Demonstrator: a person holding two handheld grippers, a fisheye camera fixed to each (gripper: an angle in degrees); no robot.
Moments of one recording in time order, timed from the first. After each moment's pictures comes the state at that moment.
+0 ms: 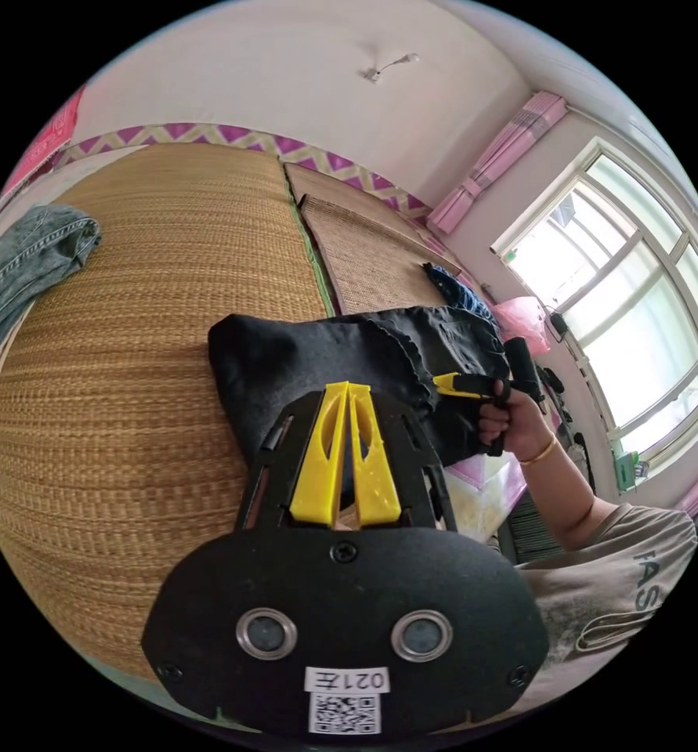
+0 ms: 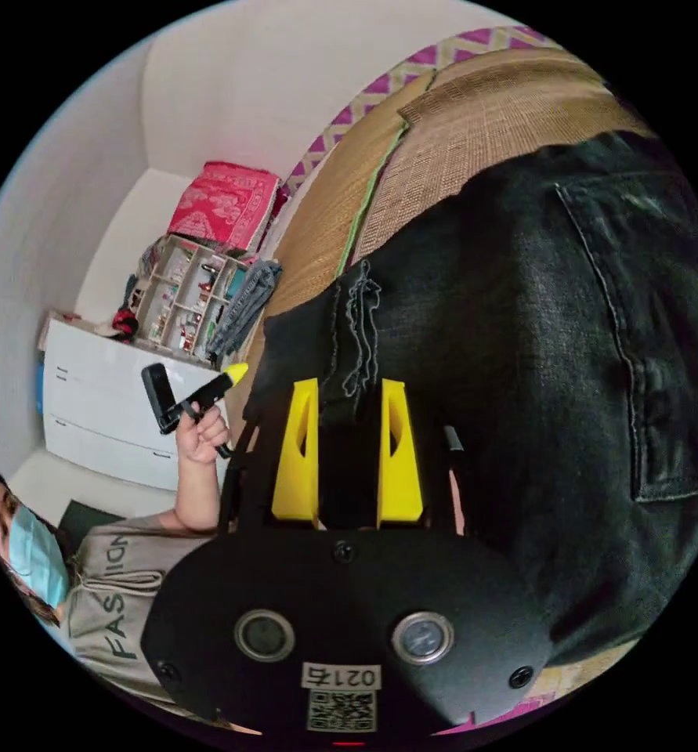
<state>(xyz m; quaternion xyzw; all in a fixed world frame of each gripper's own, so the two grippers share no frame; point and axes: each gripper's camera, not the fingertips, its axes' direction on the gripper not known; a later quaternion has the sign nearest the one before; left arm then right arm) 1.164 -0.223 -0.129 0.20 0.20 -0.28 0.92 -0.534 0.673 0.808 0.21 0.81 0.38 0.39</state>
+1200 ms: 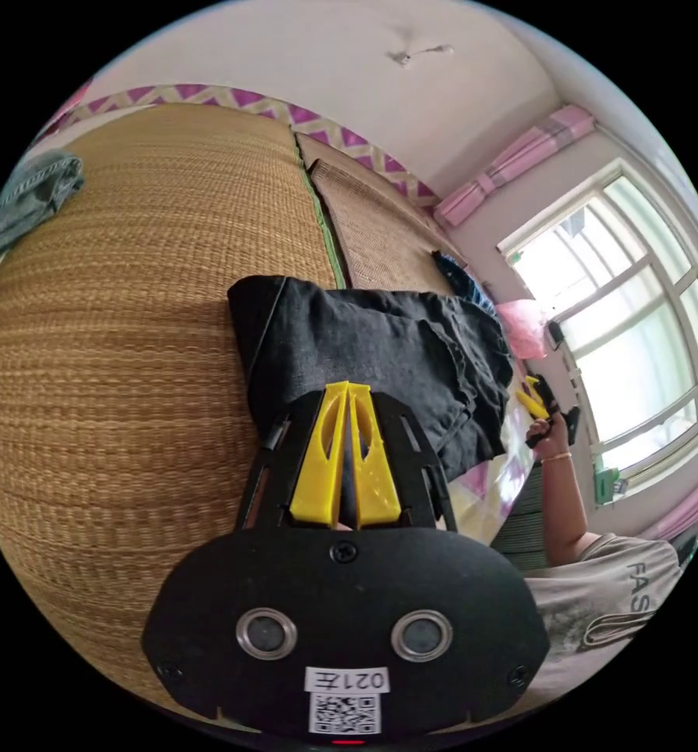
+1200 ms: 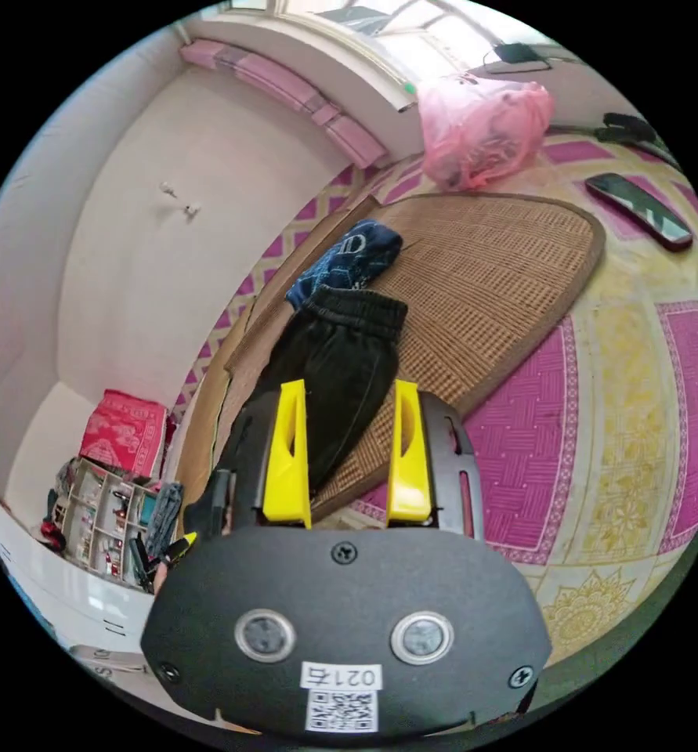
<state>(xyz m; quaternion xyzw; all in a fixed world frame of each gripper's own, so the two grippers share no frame) 1.197 -0.259 -0.050 0.17 0.26 -0.31 0.90 -0.715 0.775 1.005 0.42 0.90 0.13 0.03</state>
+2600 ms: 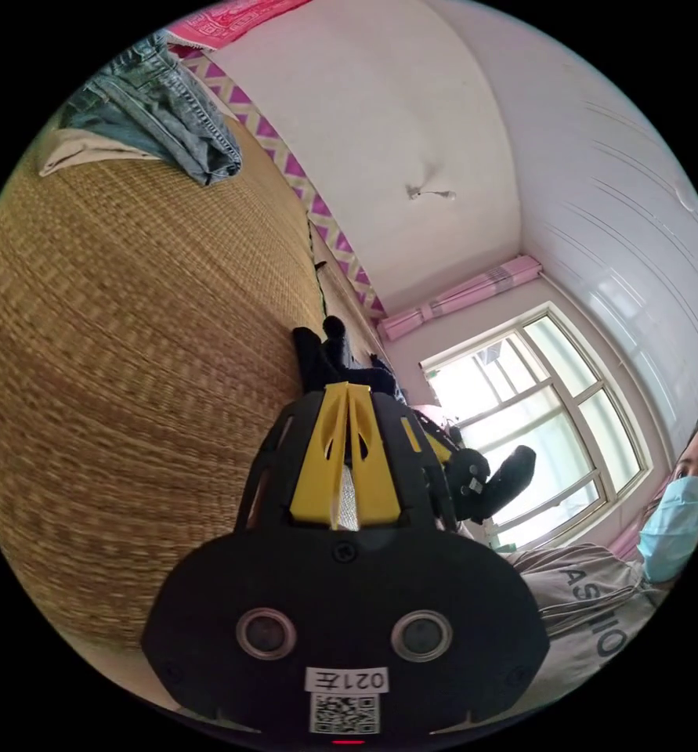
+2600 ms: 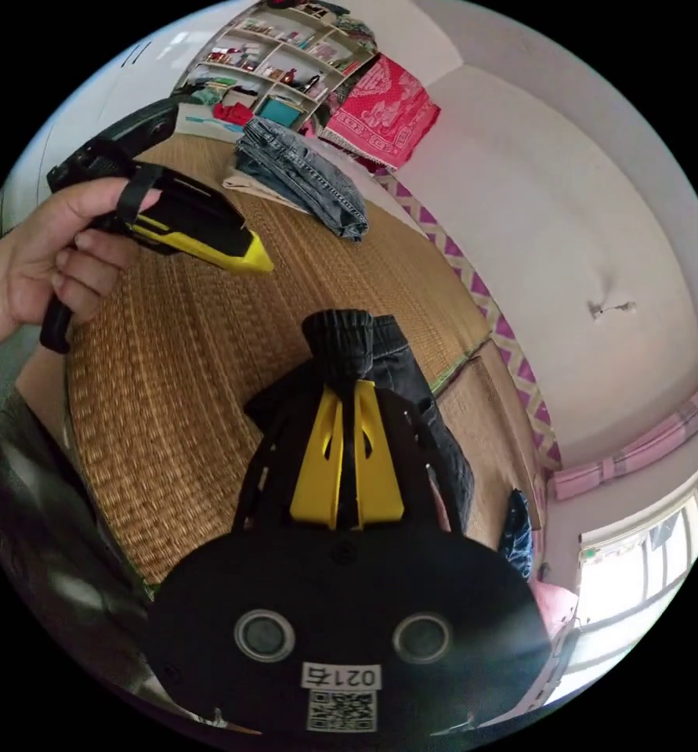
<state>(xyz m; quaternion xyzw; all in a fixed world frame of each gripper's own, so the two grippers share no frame) 1.153 -0.005 -0.005 0.36 0.38 -0.42 0.74 0.051 0.591 0.953 -0.42 0.89 0.17 0.06</state>
